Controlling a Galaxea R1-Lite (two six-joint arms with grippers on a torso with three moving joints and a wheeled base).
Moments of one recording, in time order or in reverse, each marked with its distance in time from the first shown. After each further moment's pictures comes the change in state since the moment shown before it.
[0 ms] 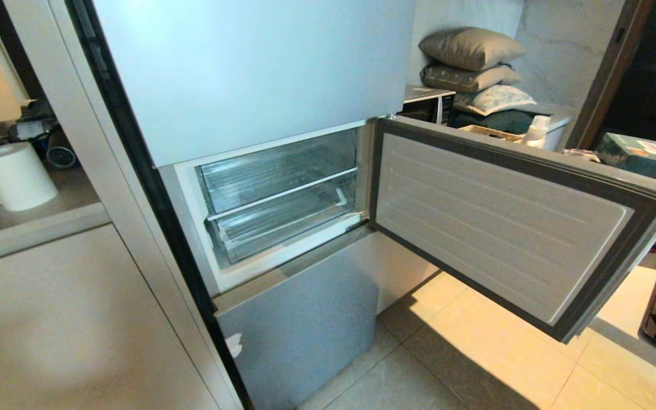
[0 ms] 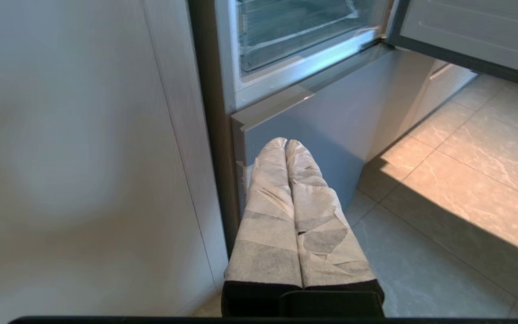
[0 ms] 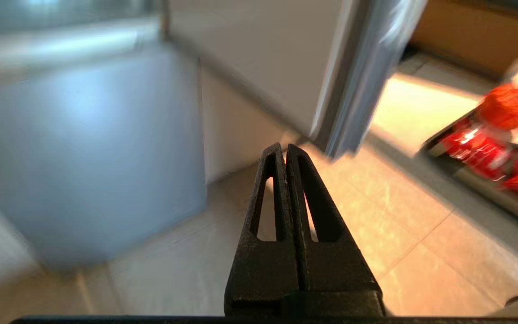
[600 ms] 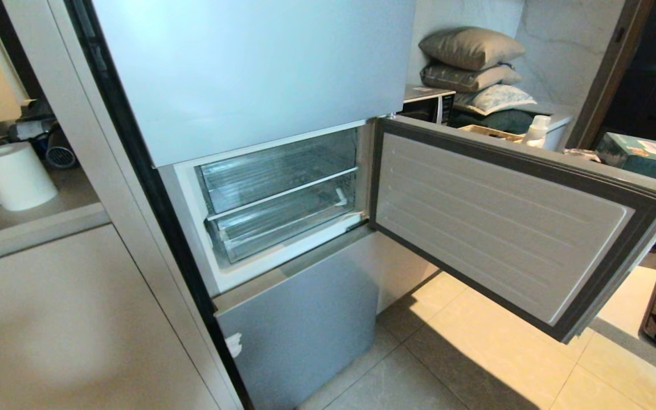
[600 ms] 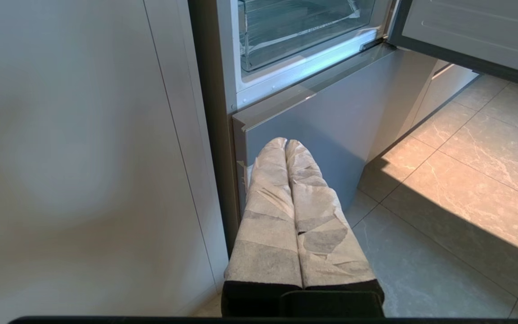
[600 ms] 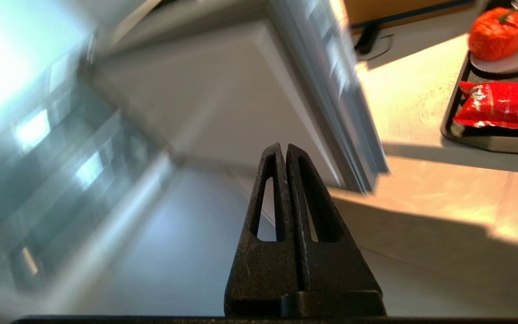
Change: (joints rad) left arm 0.000 0.000 0.000 0.000 0.000 0.000; right arm -0.276 0.538 -0.297 -0.232 0.001 0.597
